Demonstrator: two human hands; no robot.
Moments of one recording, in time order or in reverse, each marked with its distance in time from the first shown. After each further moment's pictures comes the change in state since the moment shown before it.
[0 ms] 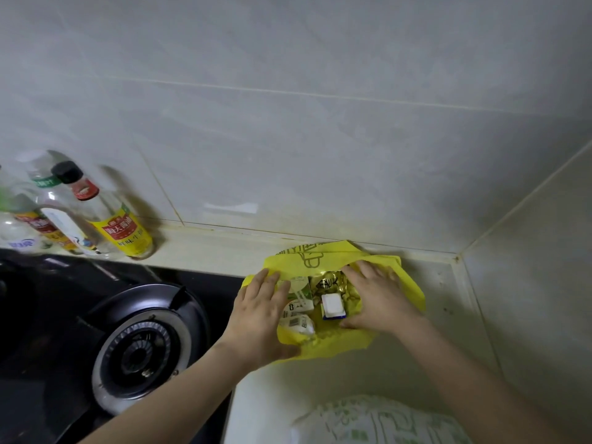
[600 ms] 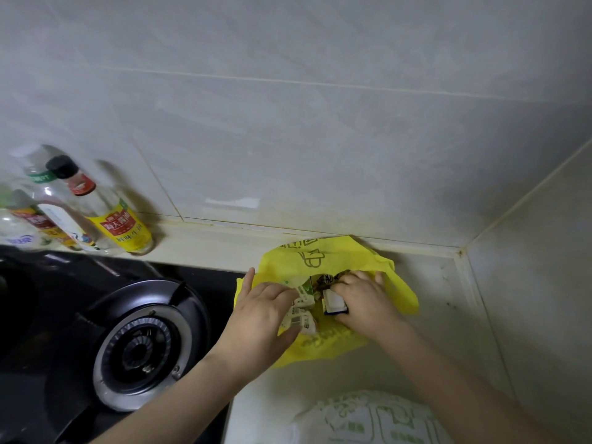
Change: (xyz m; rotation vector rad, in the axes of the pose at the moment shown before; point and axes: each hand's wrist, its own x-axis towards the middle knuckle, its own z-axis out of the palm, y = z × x) left_hand -0.013 0.007 -0.010 -0.083 0.291 0.169; right_hand 0.008 -0.021 0.022 -0.093 0.028 -0.078
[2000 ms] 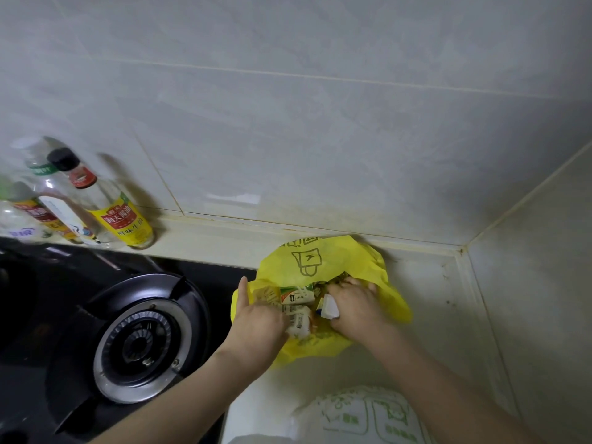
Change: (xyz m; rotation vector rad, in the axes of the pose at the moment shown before) left_hand 0.001 0.014 -0.003 0.287 -0.442 -0.136; right_hand 0.003 -0.017 0.016 0.057 -0.080 0.086
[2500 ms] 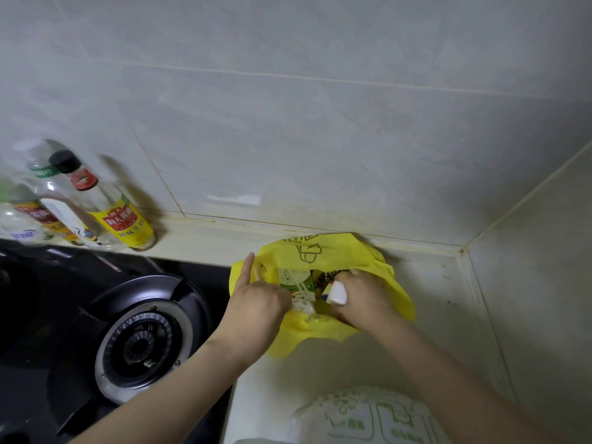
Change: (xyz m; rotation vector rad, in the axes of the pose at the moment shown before) left_hand 0.013 -0.018 -0.006 0.053 0.429 0.143; right_hand 0.001 0.009 -0.016 0.164 0.122 0.063
